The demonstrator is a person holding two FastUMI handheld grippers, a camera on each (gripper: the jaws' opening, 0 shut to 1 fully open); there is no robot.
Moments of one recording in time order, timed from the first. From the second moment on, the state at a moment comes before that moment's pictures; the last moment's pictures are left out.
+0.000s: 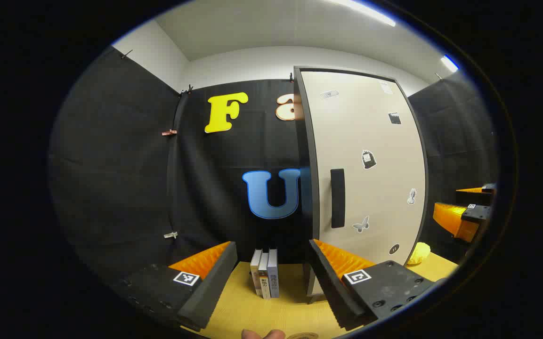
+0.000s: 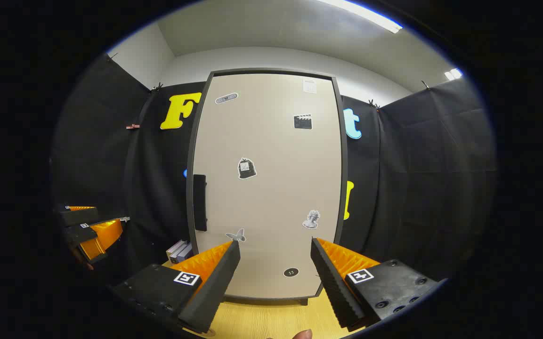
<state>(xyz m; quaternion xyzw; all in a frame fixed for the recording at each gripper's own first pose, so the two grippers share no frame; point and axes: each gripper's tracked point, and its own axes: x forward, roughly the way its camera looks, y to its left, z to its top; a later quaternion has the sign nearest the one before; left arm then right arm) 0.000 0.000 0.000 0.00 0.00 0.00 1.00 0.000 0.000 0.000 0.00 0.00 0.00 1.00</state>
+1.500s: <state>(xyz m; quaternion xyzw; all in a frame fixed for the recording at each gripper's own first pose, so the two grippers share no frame) 0.004 0.014 0.000 0.00 0.00 0.00 1.00 0.007 0.028 0.009 0.01 -0.01 0.02 1.00</state>
